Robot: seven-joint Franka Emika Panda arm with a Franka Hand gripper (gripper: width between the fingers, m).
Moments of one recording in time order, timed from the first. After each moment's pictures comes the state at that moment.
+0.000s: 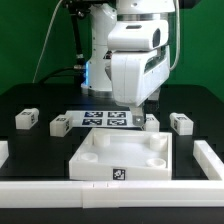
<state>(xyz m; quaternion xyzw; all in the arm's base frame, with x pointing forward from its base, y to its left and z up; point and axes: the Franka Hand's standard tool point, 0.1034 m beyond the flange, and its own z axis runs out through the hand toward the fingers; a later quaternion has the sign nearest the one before) 0.539 0.049 0.087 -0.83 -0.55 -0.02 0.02</state>
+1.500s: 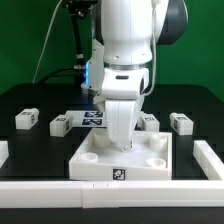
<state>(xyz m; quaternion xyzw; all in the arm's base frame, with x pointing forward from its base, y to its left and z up) 0.460 0.028 0.008 -0.78 -0.62 0.02 0.05</state>
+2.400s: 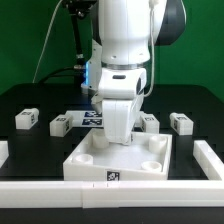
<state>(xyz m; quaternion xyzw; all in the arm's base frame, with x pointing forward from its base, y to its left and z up) 0.462 0.025 0.008 -0.79 -0.61 0.01 0.04</state>
